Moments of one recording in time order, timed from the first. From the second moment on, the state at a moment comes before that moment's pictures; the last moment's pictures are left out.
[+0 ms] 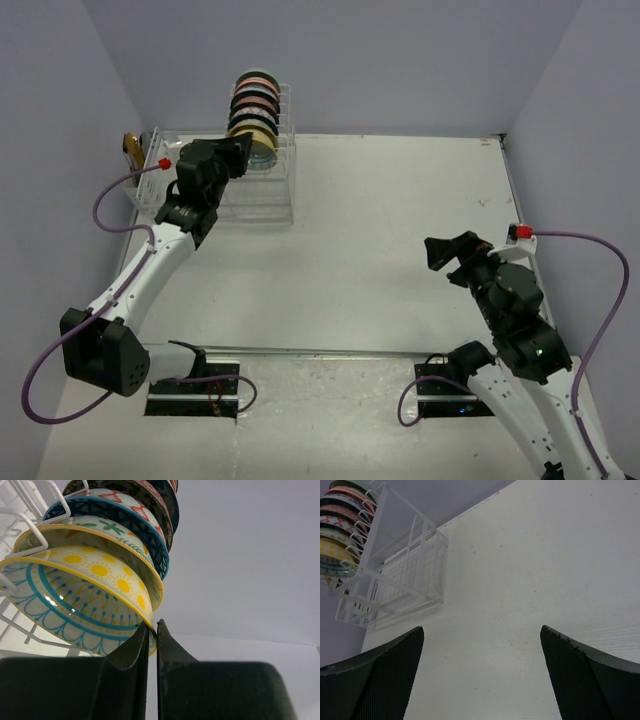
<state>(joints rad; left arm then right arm) -0.30 1.30 1.13 0.02 -0.23 -1.53 0.41 0.38 0.73 -0.58 0.26 0.69</state>
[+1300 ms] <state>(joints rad) -0.31 1.24 1.10 0.07 -0.21 -1.43 0.41 0.36 0.73 -0.57 0.27 0.69</state>
